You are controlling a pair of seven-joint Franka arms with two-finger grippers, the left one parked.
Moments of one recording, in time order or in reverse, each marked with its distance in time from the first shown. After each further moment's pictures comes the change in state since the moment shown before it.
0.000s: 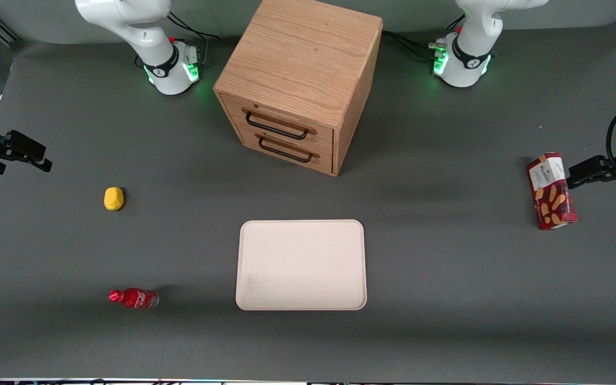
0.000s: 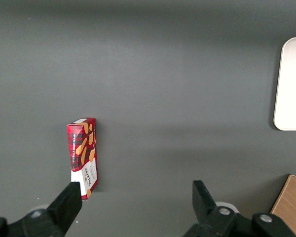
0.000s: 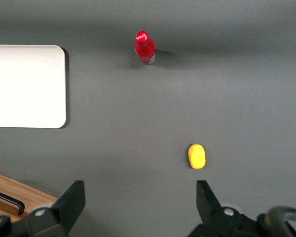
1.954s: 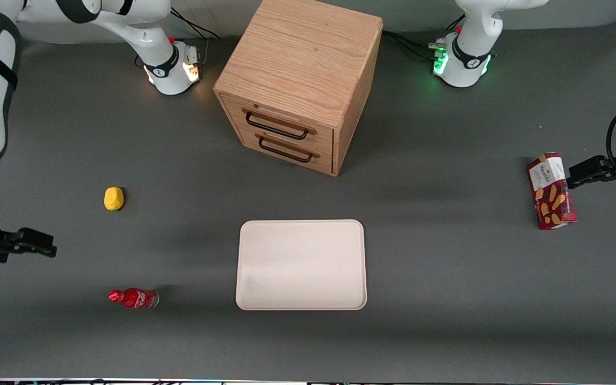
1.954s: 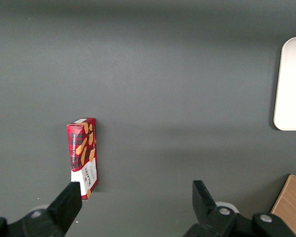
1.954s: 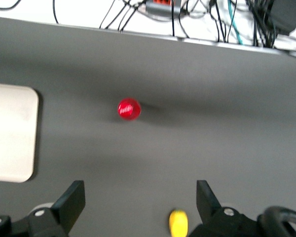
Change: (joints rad) arm -0.028 0.550 -0.011 0.565 -0.006 0.050 -0.126
